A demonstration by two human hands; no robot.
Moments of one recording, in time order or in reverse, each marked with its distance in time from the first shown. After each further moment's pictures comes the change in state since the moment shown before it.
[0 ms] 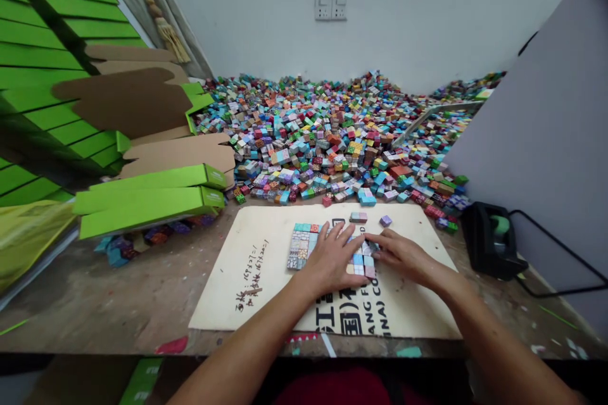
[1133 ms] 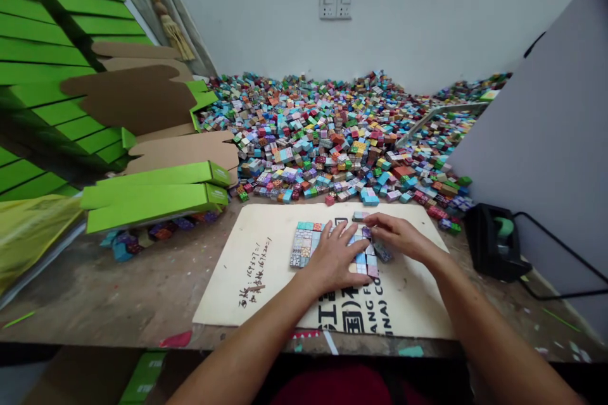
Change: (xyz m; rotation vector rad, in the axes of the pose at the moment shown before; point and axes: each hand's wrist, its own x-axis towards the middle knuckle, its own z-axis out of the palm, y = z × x) left_hand -0.002 0.003 -0.004 -0.019 0.018 0.000; right_hand 0.032 -0.003 -0.014 0.283 0.119 0.013
